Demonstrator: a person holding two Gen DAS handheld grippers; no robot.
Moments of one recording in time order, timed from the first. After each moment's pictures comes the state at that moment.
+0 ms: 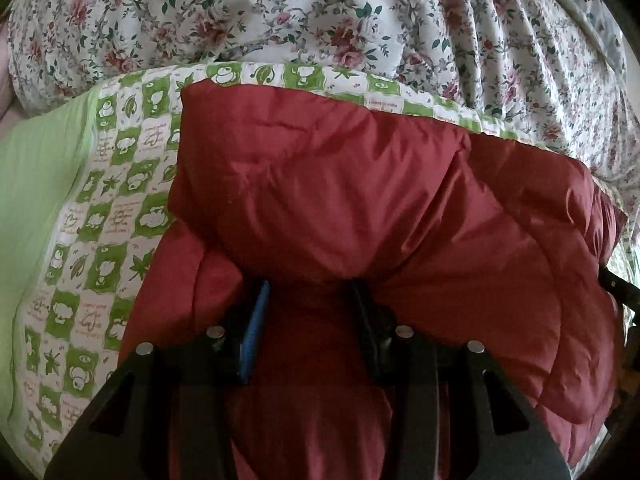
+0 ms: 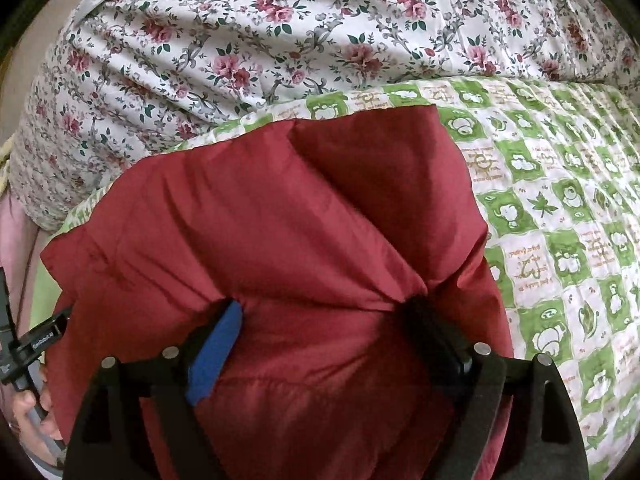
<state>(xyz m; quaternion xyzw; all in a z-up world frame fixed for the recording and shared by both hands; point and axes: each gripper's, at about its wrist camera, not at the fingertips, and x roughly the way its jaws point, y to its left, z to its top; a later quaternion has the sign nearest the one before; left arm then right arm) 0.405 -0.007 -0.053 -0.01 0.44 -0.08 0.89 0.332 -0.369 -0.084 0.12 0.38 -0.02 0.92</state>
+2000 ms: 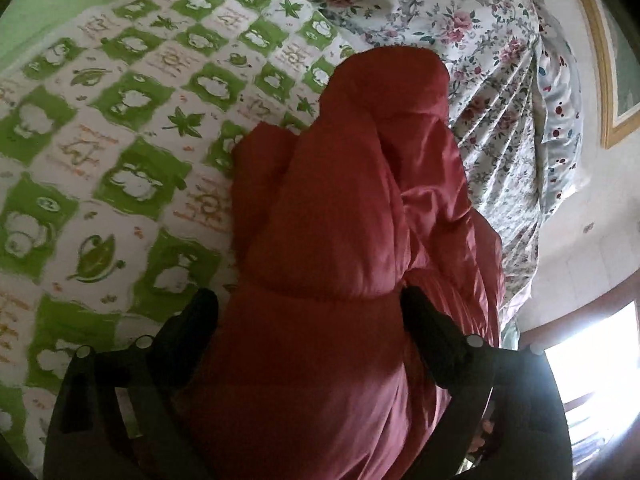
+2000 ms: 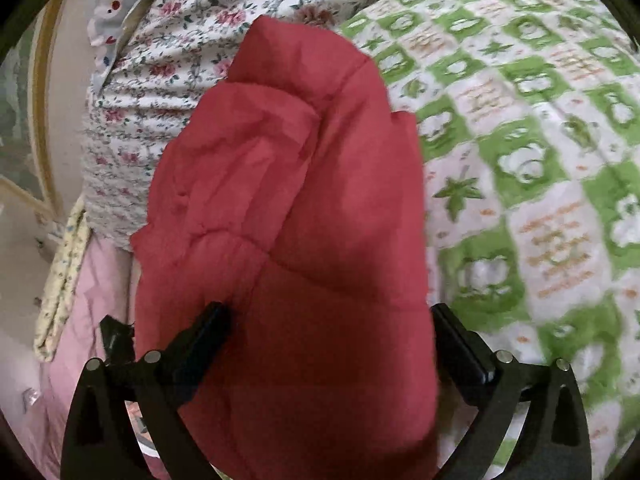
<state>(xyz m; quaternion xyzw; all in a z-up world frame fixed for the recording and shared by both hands) 0.367 0.110 -0.099 -0.33 0.46 -0.21 0.80 0.265 -0.426 -0.128 0.32 0.39 0.14 0.85</state>
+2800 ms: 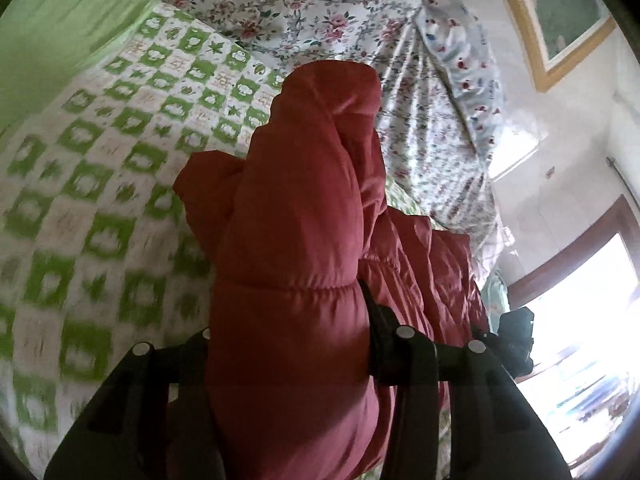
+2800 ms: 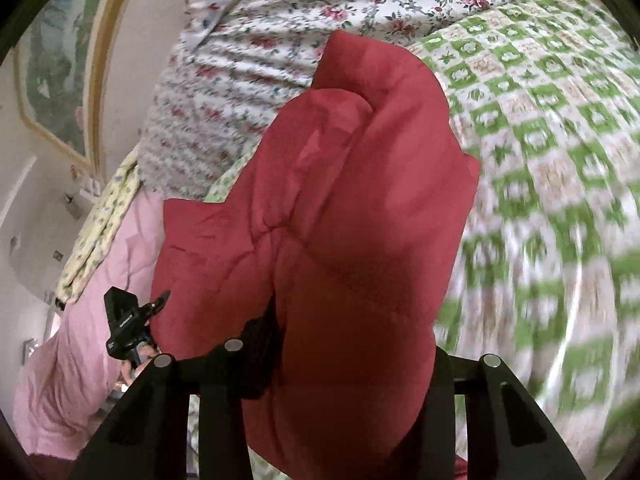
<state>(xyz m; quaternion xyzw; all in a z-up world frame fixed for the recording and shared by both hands) 0.240 0.130 -0.024 -0.28 0.41 -0.28 0.82 0.146 -0.377 -0.067 0.28 0.38 0.20 0.86</state>
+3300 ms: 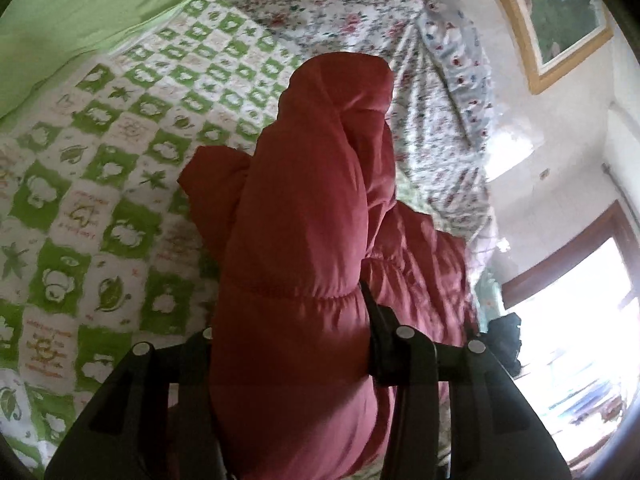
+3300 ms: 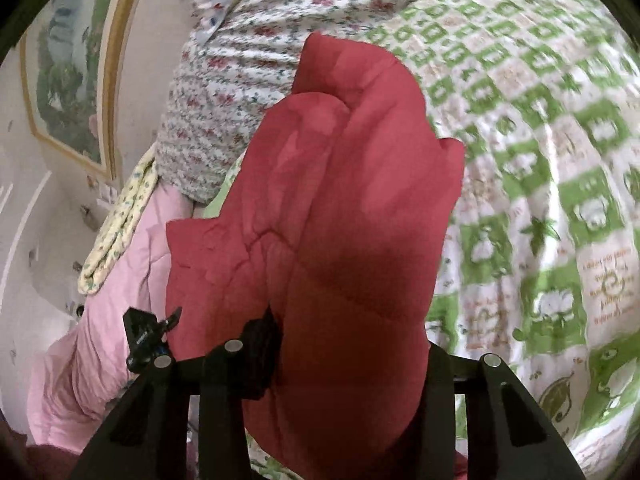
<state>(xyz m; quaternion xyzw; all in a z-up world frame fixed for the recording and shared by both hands) 0.175 0.158 -0.058 -0.30 0.42 -0.27 0.81 0.091 -0.382 -0.112 0.34 0.37 0.21 0.84</state>
